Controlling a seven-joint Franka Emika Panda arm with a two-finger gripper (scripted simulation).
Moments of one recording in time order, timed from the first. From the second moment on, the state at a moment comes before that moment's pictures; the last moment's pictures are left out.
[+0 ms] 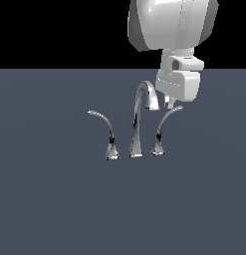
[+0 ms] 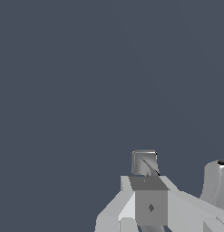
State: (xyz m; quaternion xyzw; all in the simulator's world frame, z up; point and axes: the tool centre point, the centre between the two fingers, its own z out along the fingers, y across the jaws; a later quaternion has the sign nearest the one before) arm 0.036 -0.163 0.169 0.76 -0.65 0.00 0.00
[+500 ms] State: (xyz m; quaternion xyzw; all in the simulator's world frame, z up) arm 0.011 -0.176 0.170 0.76 -0.64 0.00 0.00
